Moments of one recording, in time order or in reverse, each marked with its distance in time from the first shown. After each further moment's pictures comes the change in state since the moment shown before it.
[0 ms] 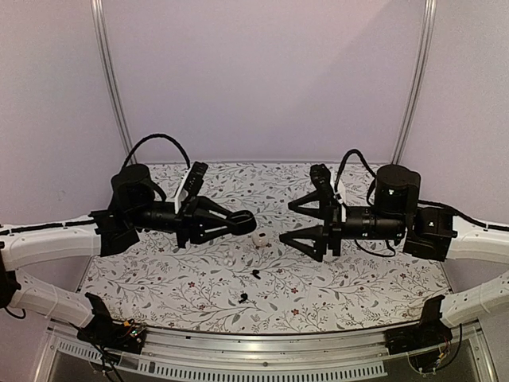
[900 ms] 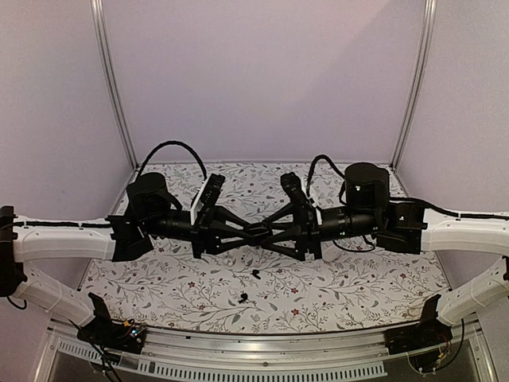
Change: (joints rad) left arm -0.107 0.102 -0.002 0.132 -0.039 0.040; right arm -0.027 0.192 0.074 0.076 -0.237 0.000
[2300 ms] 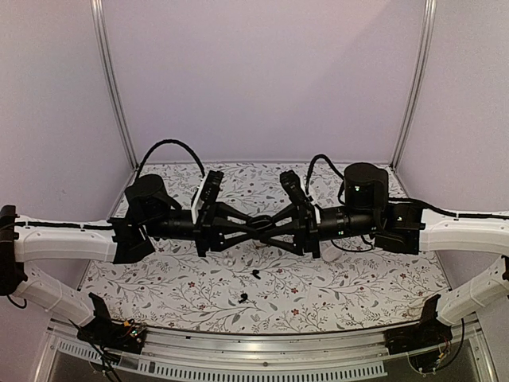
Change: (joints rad) left arm -0.031 0.010 -0.008 0.089 -0.103 -0.004; right arm 0.000 0.013 -0.002 0.031 -0.002 0.039
